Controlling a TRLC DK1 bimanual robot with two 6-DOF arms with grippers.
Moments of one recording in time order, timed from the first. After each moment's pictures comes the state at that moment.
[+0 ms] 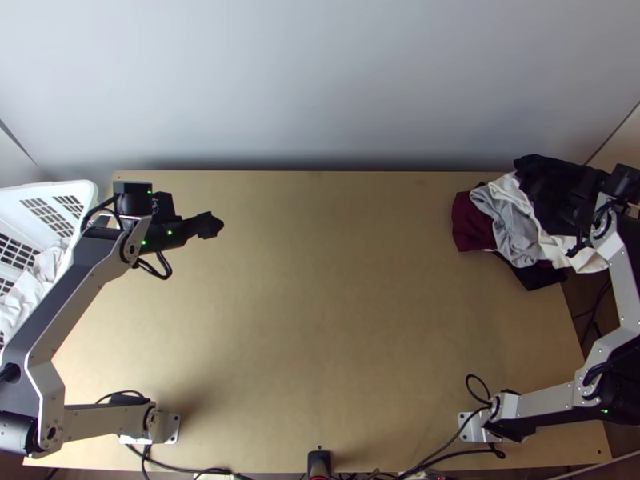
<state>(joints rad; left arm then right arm) -0.08 1.39 1.18 -0.53 0.30 -0.36 -0.39 1.56 1.35 -0.41 -0.24 0.13</state>
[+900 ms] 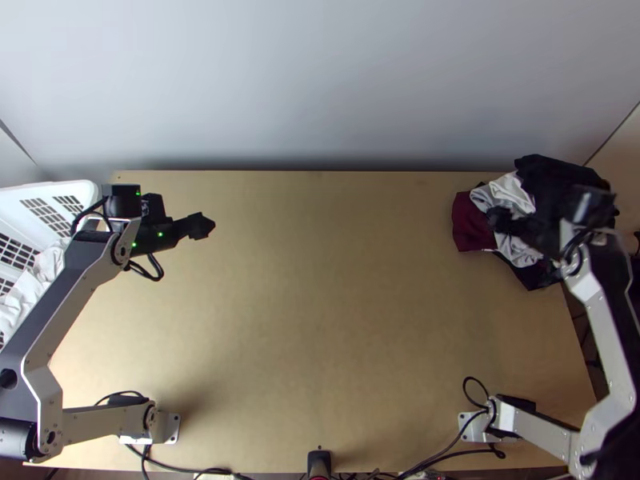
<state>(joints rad) -0.03 1.37 1.15 -0.53 0.32 -0.33 -0.15 1.25 1.13 -0.53 -0.23 0.13</state>
